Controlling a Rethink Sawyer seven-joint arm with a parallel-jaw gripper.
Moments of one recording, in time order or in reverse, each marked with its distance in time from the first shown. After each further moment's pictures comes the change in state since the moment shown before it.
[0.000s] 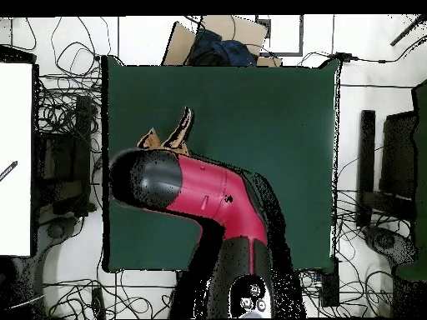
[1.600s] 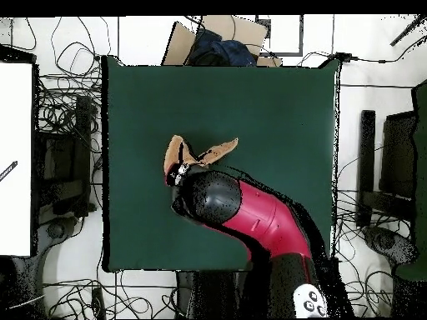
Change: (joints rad) arm -0.239 -0.024 0.134 0.207 -0.003 -0.194 0.000
